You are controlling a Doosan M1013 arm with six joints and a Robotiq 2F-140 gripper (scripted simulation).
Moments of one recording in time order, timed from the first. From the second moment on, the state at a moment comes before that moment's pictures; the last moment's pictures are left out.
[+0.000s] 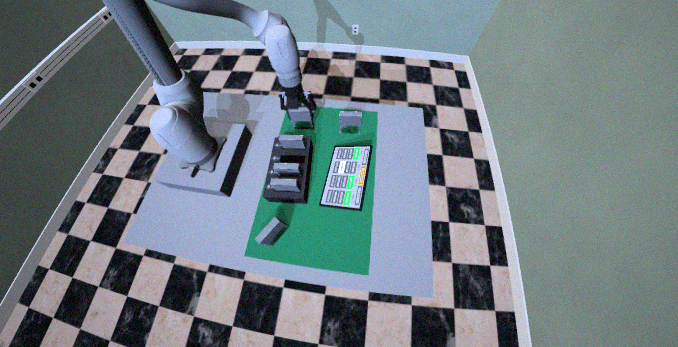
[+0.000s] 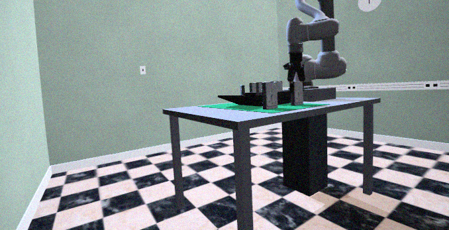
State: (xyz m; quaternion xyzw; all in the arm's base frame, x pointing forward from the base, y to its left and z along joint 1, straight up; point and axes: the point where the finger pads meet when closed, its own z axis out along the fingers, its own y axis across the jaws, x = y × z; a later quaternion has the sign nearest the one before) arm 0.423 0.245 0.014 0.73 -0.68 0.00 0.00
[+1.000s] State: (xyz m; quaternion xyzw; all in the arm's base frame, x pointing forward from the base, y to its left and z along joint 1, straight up) arm 0.423 0.245 0.014 0.73 -0.68 0.00 0.00
